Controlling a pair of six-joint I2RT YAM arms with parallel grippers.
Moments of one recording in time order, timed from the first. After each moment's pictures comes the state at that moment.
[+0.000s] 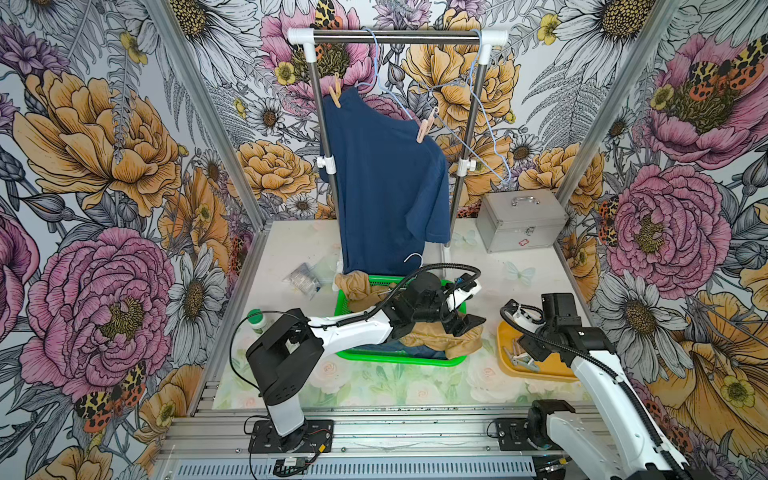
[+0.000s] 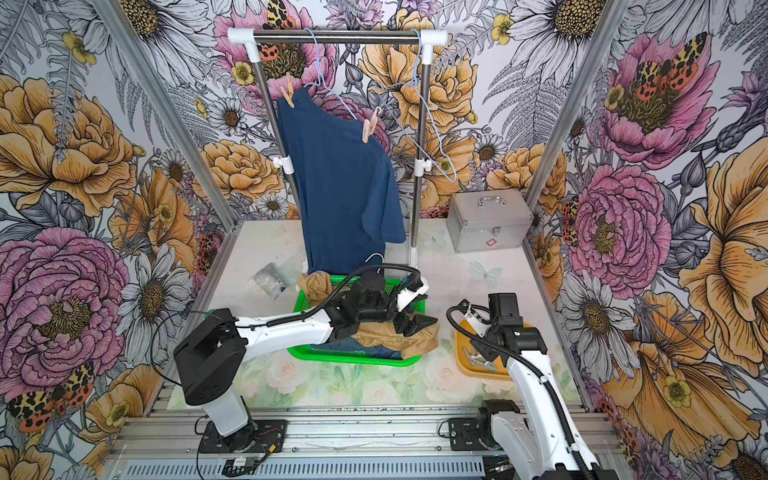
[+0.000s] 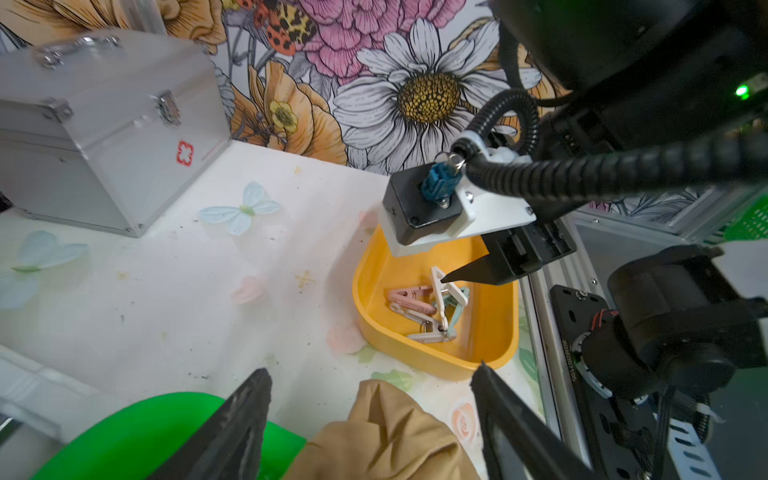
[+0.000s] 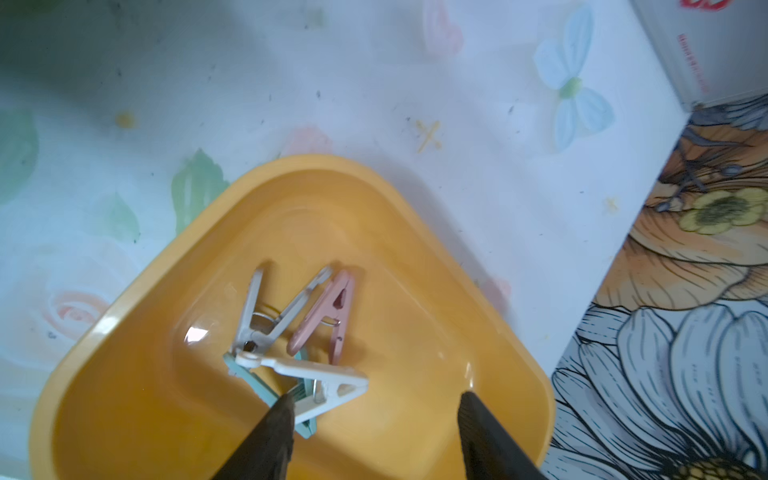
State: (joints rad) left arm -0.95 1.71 1.12 0.25 0.38 0.02; right arm -0.02 0.85 0.70 -0.90 0.07 -0.74
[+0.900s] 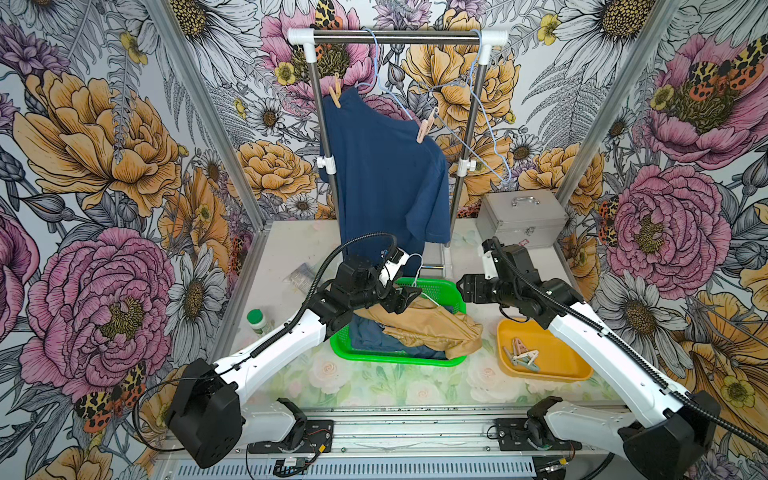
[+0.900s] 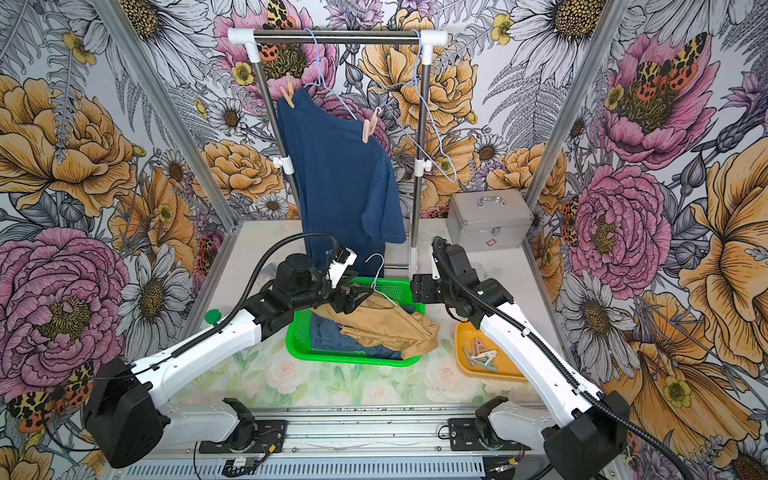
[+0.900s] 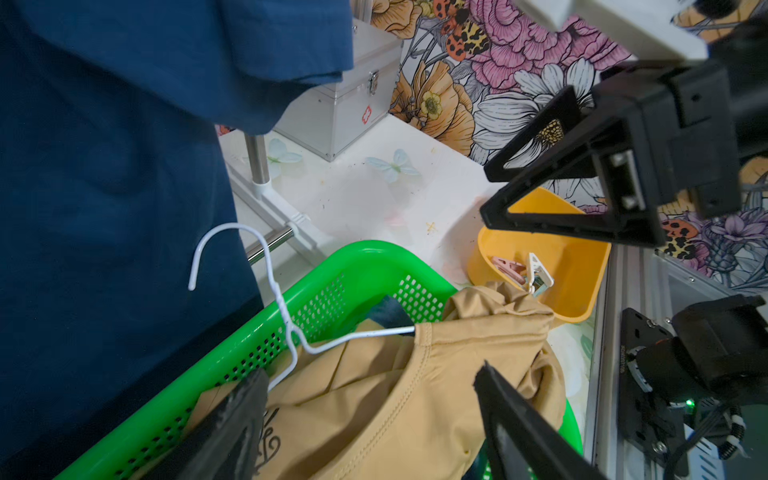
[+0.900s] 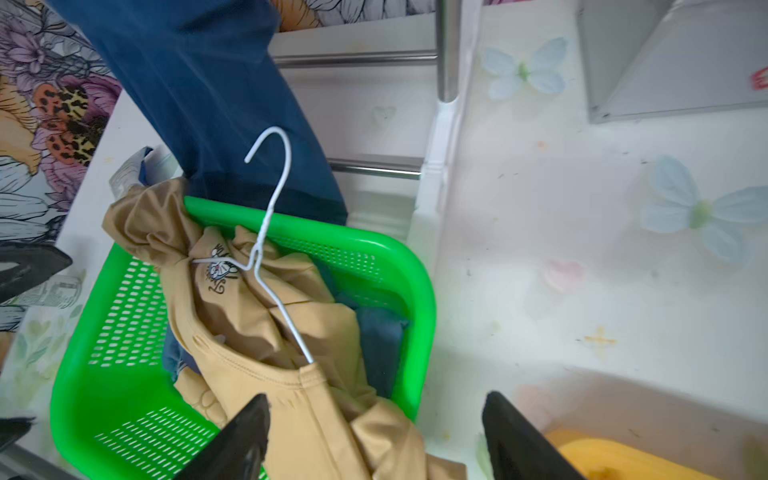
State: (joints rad) left arm -0.64 1.28 0.94 -0.13 0.34 -0.04; right arm 0.47 1.20 1.10 -0.72 -0.04 0.38
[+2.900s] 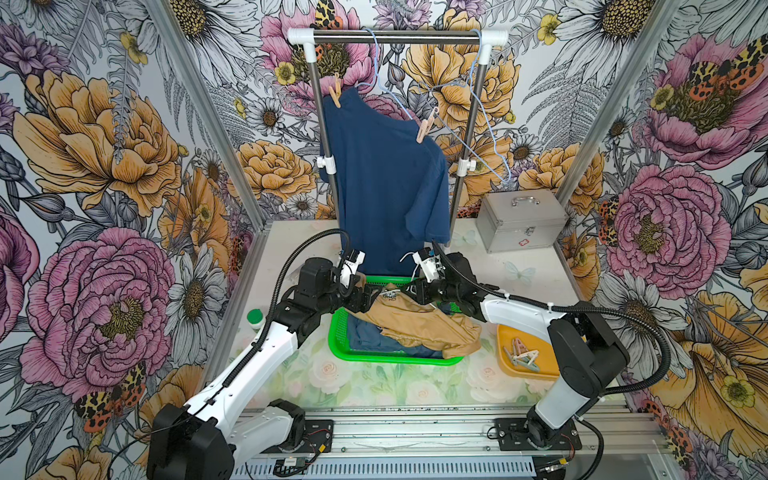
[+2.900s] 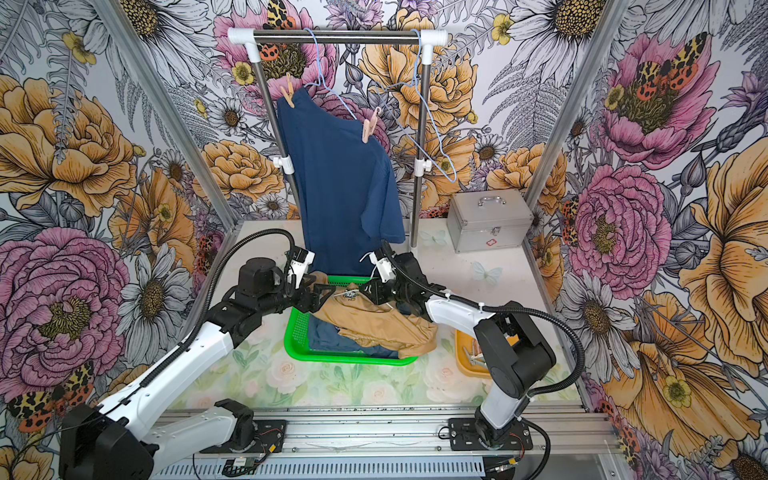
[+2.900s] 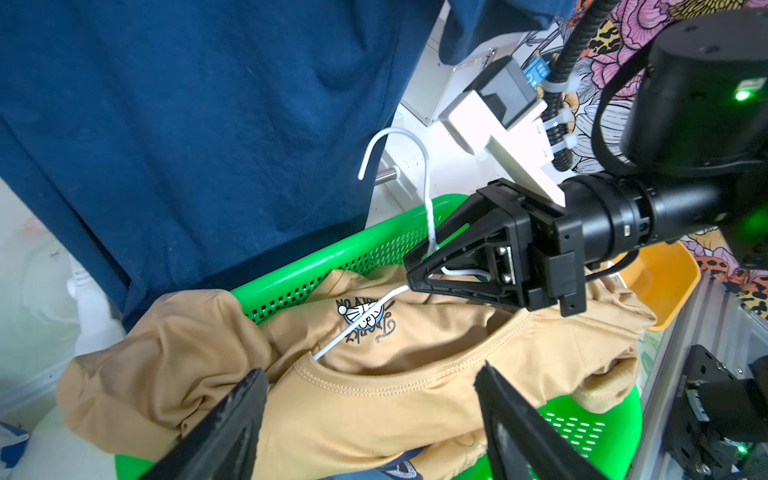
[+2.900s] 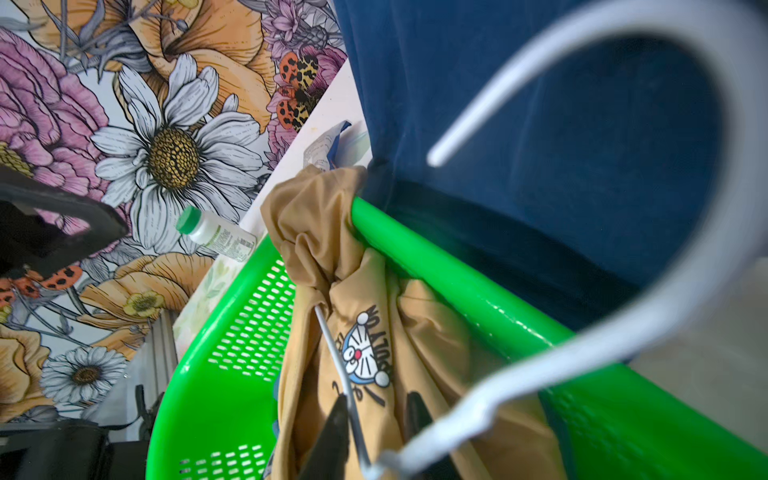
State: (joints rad) left arm -0.38 1.09 0.84 -0.31 0.34 -0.09; right arm 0.58 1.67 0.98 0.13 -0.50 0.40
